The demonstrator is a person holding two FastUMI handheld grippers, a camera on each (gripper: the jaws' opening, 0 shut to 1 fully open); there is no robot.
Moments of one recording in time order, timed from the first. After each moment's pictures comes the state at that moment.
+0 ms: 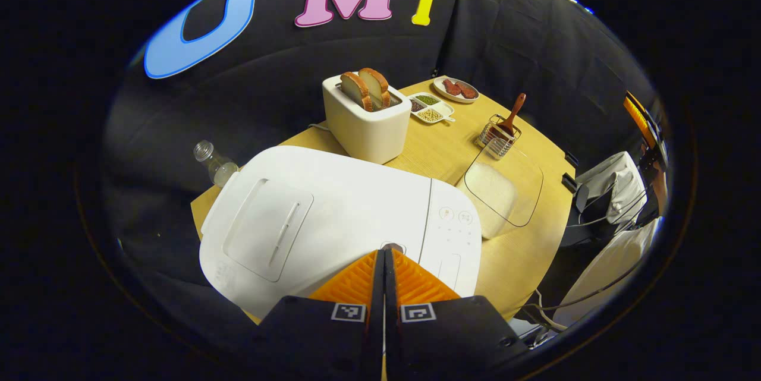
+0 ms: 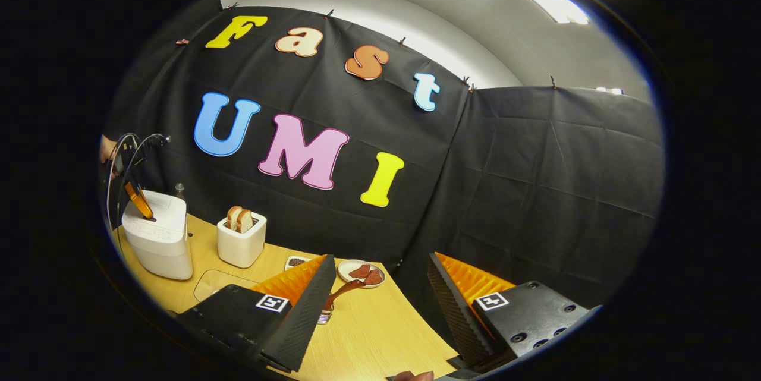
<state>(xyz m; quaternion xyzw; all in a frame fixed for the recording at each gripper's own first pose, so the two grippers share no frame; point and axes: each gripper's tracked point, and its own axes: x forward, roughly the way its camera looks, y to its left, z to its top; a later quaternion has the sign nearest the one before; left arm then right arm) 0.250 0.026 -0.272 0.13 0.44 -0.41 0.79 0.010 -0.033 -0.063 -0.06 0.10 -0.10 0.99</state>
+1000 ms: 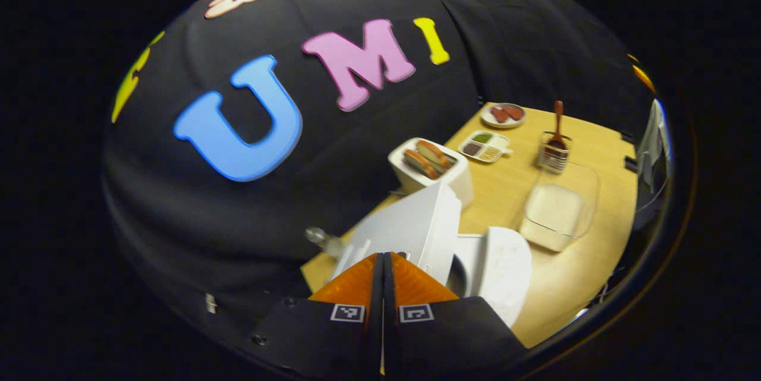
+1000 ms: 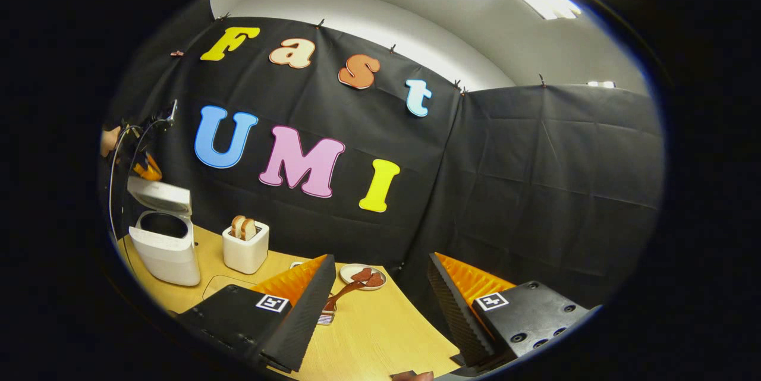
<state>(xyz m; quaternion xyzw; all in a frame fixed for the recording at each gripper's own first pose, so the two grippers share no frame) 0.329 0.080 -0.106 0.30 0.17 -0.21 0.92 -0.018 -0.038 -0.048 -0.04 0.07 -0.10 0.99</state>
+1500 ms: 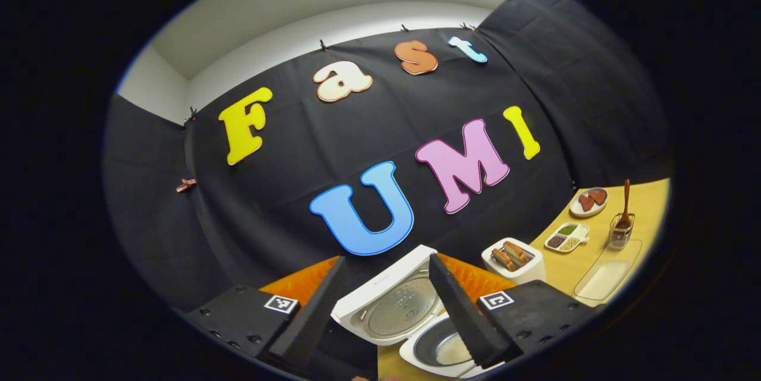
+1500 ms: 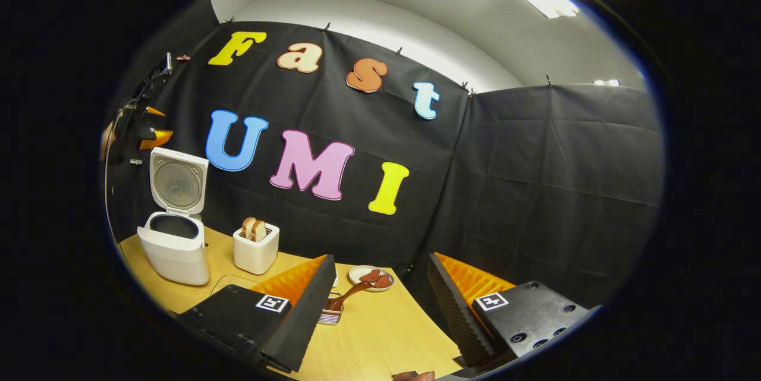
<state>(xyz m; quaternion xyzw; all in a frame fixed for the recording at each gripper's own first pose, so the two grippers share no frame) 0.236 0.092 0.023 0.18 -0.04 -0.06 0.98 -0.022 -0.034 -0.049 -0.04 0.07 -0.07 0.99</state>
